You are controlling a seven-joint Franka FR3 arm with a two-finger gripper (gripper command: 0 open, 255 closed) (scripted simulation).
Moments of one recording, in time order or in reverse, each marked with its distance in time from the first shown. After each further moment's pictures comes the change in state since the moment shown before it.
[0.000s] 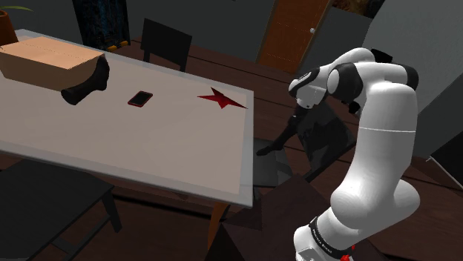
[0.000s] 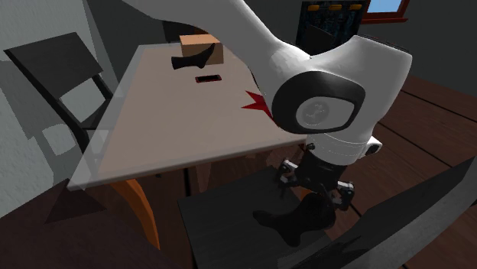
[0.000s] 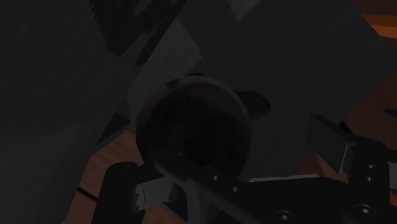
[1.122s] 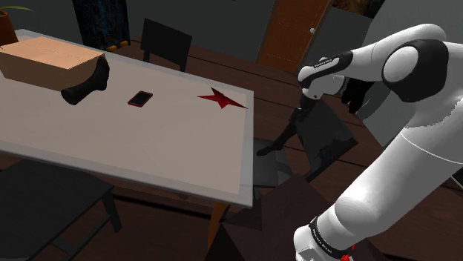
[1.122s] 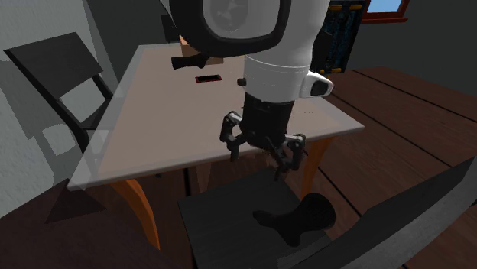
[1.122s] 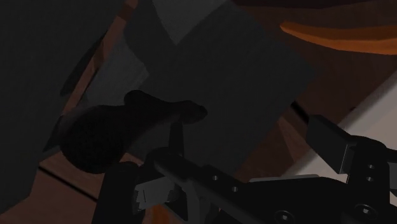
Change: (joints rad) arm 0.188 -0.479 -0.066 -0.370 -0.235 -0.040 0.253
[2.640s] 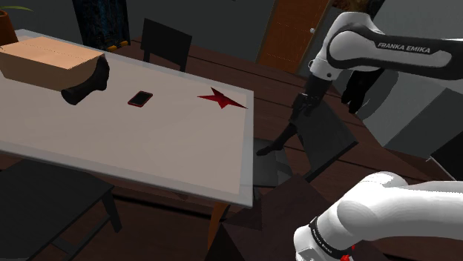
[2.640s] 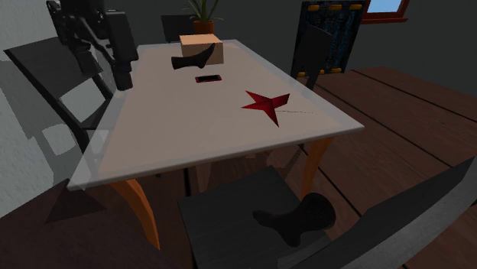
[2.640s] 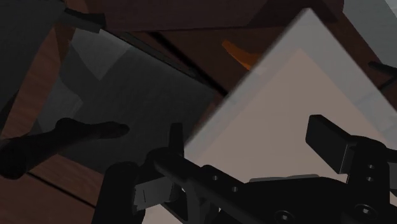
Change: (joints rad) arm 0.082 -0.770 0.344 -0.297 -0.152 -0.422 0.593
